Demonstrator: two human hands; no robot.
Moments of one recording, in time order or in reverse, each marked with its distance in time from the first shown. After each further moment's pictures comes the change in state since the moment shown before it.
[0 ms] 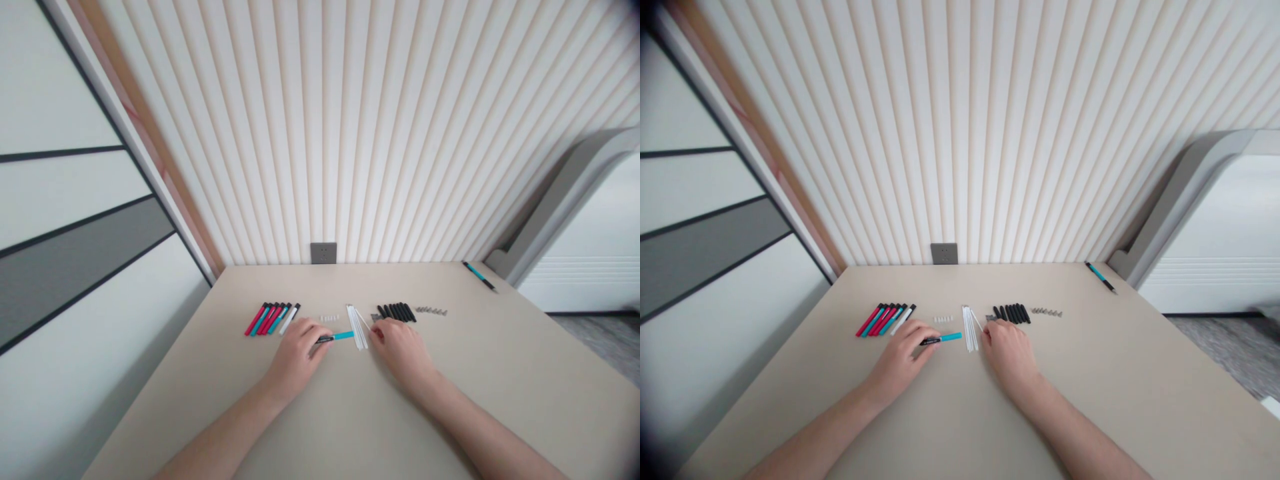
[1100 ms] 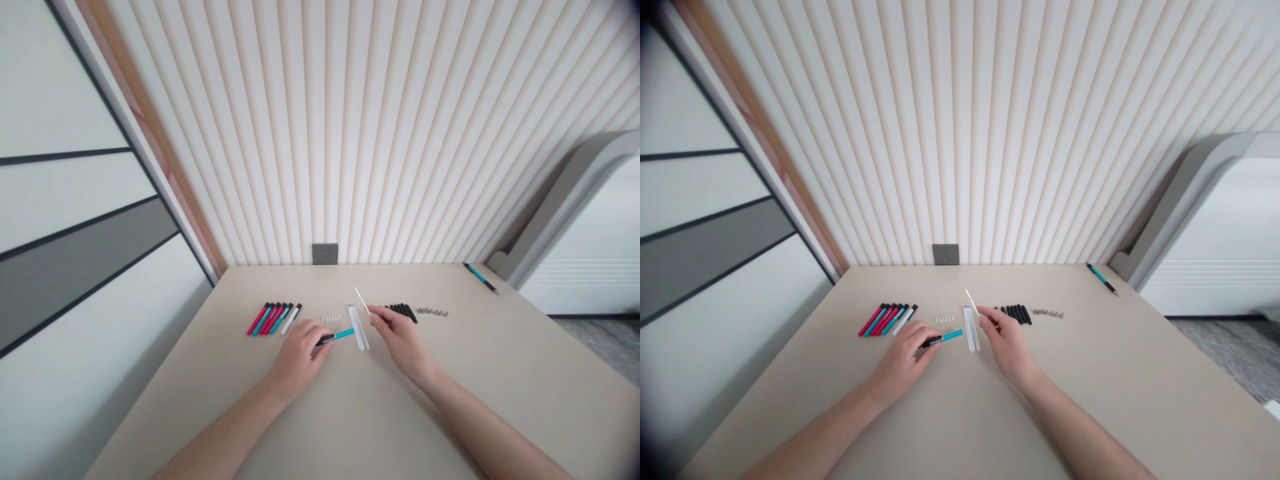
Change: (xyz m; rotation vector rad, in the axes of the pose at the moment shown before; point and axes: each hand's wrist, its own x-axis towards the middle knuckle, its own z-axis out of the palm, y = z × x) left_hand 0.001 0.004 -0.001 0.001 -0.065 -0.045; right_hand 0.007 -0.002 -0.003 0.985 0.064 0.043
